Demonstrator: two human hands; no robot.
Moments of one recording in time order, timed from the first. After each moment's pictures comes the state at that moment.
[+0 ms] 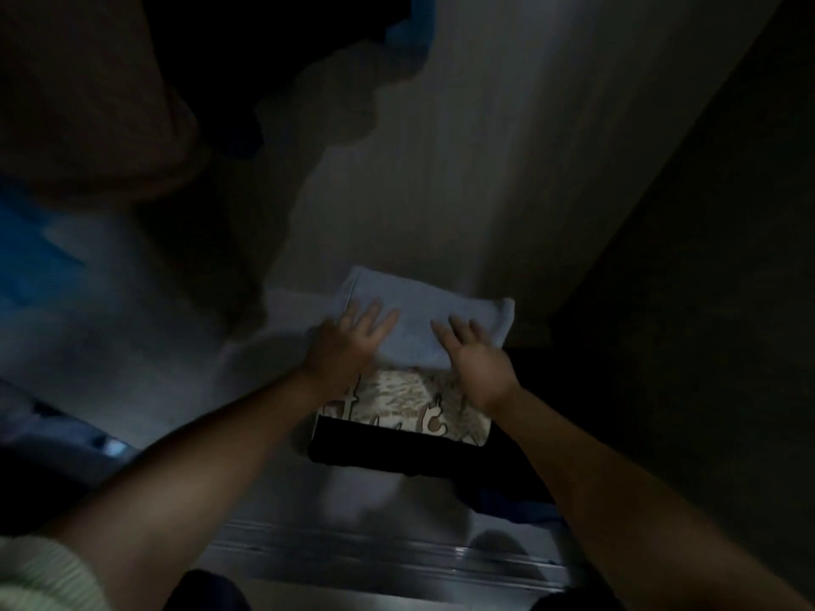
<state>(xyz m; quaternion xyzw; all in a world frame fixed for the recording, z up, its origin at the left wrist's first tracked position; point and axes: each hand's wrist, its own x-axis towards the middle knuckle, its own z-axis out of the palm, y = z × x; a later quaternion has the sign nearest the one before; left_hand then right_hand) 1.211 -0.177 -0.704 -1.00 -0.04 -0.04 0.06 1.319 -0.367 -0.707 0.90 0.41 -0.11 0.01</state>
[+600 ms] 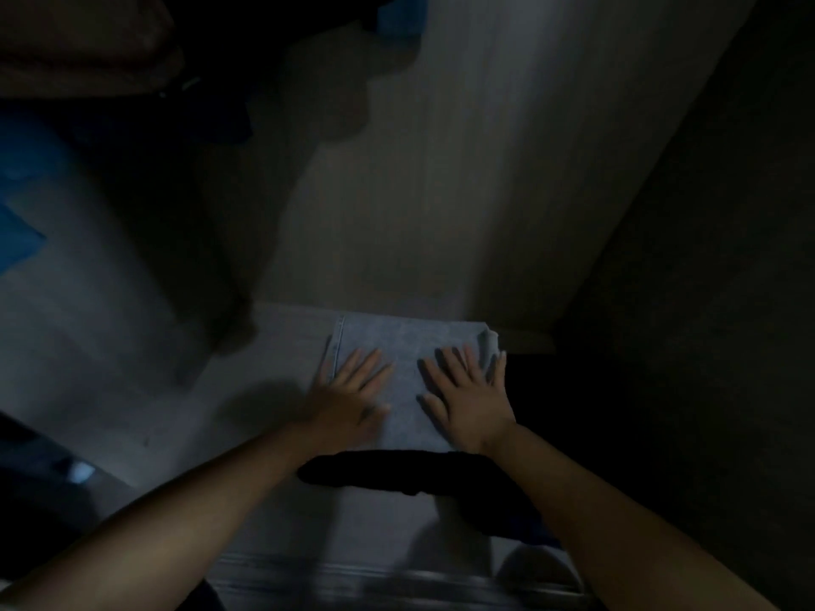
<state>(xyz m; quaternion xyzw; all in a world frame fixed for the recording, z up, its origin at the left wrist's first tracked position) 1.183 -0.181 -0.814 -1.00 -0.01 -0.03 -0.01 1.290 -0.378 -0.787 0.91 0.40 -0.07 0.04</state>
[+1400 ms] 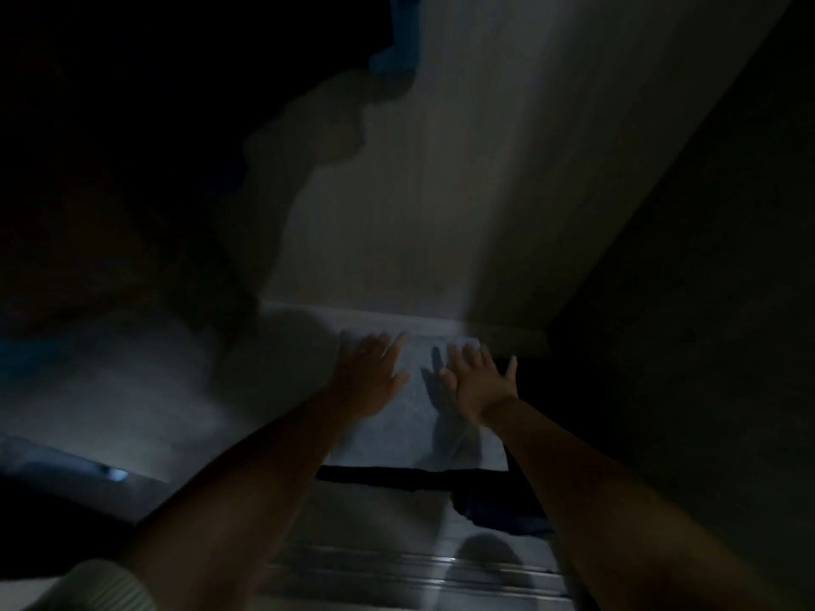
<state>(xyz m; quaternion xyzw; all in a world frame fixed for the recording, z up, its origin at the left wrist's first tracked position) 1.255 -0.185 -0.749 -0.99 -0.11 0.07 -0.09 1.342 -0.355 -0.732 0.93 0.26 -0.25 0.02</state>
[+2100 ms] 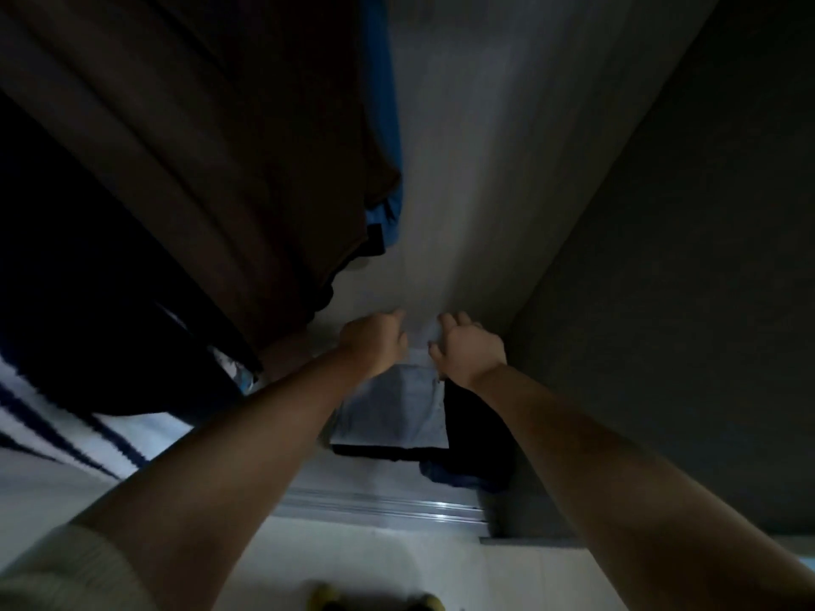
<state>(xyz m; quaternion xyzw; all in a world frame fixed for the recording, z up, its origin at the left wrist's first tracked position) 1.200 -0.230 -0.311 -0.97 -0.14 0.03 -0.20 1.269 -0.384 -0.302 0.94 0.33 -0.10 -0.05</state>
